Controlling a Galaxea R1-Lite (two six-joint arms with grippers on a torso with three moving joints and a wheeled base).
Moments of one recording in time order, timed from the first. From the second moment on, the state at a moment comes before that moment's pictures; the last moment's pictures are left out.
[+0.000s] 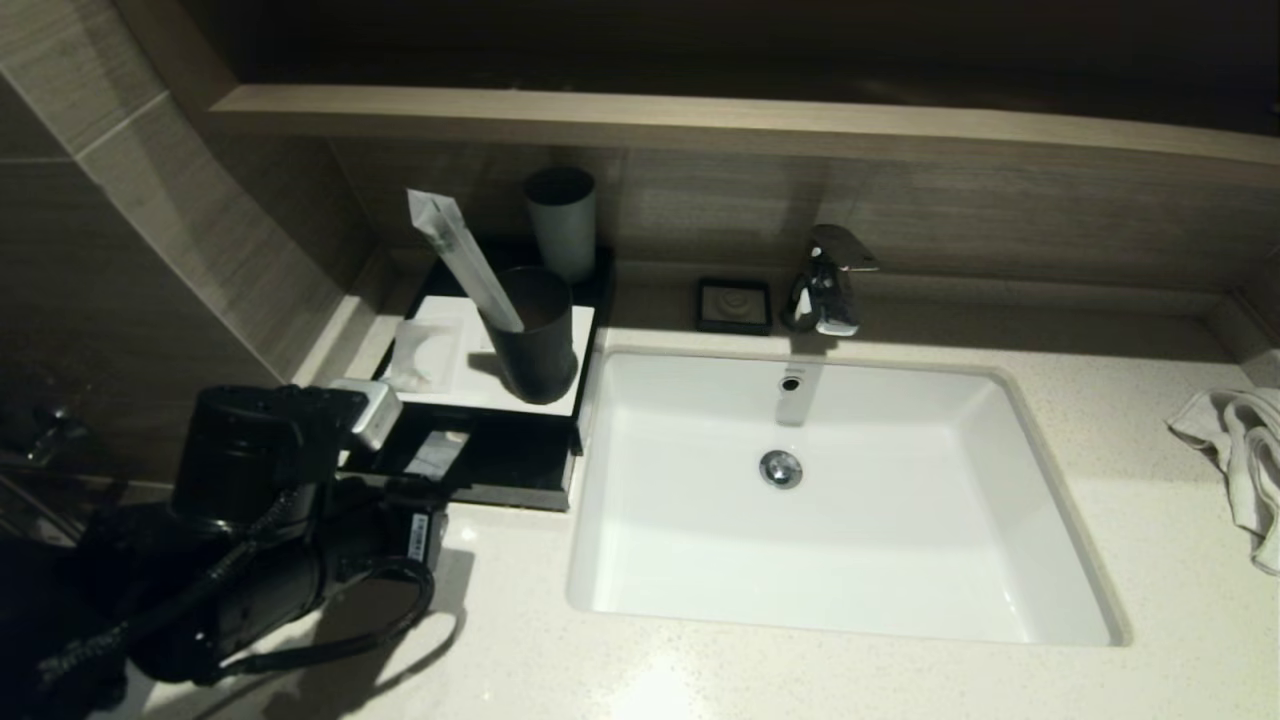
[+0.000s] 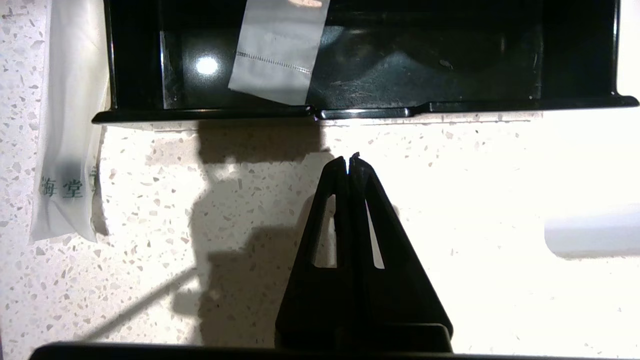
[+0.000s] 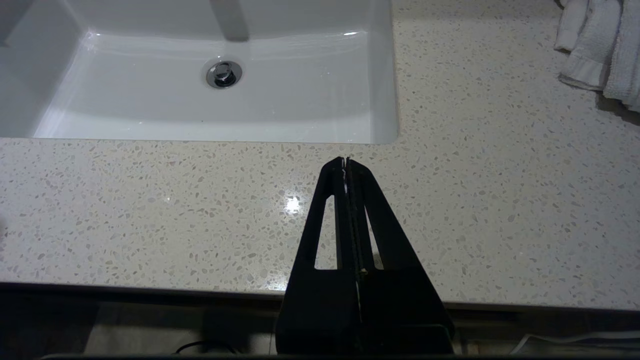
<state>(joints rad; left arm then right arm) -0.49 1.50 -0.59 -0.38 0.27 -0.13 0.00 0.00 0.00 0.00 -0.01 0.04</state>
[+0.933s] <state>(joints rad) -0.49 1.61 -0.89 -0.07 0.27 -0.13 0.00 0.00 0.00 0.00 -0.01 0.04</state>
